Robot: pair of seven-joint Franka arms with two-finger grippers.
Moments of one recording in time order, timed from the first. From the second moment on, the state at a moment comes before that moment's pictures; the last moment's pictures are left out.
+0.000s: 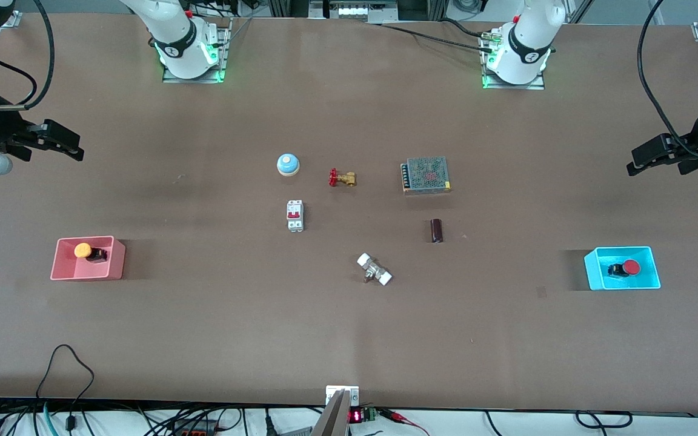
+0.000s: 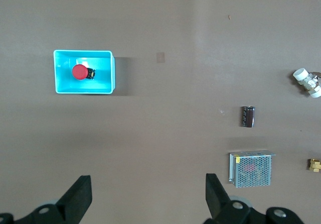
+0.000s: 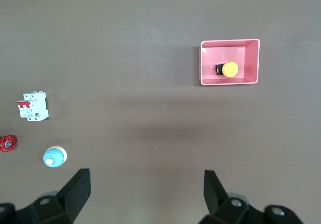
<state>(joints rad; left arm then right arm) 0.05 0.07 -0.01 -1.55 -0.05 1.60 -0.02 0.06 0.06 -0.03 -1.56 0.00 1.58 0.02</state>
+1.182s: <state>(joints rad) 0.14 0.33 0.00 -1.45 -0.05 1.65 -0.02 -0.01 0.27 -0.04 -1.58 -0.06 1.78 -0.06</state>
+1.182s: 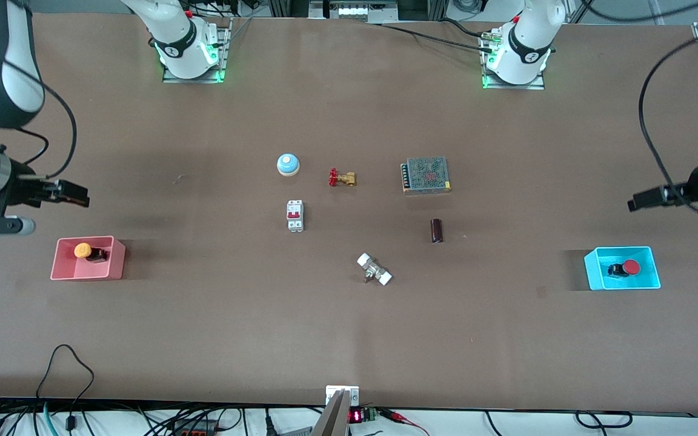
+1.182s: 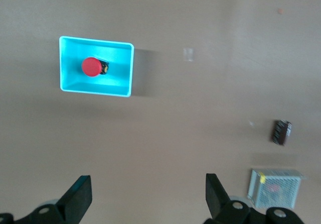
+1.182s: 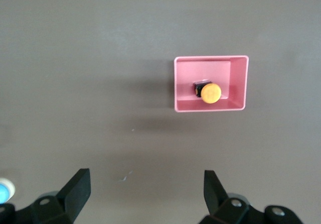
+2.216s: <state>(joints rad) 0.26 0.71 0.03 -1.31 -0.04 2.00 0.19 -0.13 0.43 -0.04 -1.75 -0.08 2.30 -0.27</state>
